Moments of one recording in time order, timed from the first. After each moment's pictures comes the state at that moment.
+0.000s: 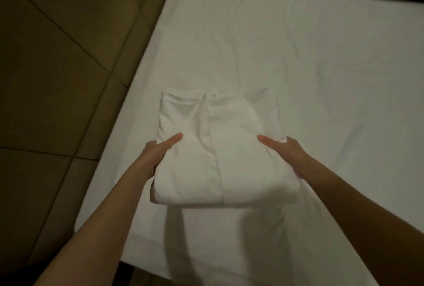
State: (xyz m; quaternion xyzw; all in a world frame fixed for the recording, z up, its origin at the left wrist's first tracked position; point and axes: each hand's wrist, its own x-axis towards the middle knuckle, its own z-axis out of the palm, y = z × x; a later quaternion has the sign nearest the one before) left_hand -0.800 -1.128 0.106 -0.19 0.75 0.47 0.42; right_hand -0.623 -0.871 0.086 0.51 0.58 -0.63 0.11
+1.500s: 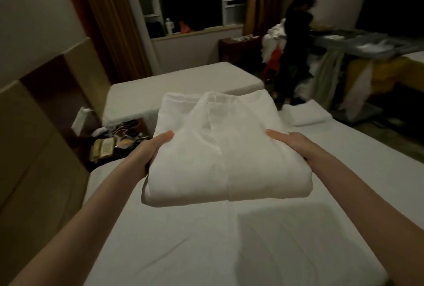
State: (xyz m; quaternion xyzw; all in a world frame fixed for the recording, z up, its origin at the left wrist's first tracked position) left_hand -0.597 -0.992 0.534 0.28 0.64 0.54 0.47; right_hand -0.294 -0.873 0.519 0.51 0.54 -0.61 -0.29
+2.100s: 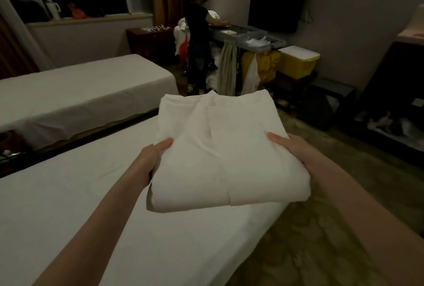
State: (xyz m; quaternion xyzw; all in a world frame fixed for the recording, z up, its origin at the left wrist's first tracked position) left_hand -0.245 -0.851 0.462 0.33 0.58 0.47 0.58; right_hand 0.092 -0.844 0.490 0.62 0.45 -0.53 -0.37
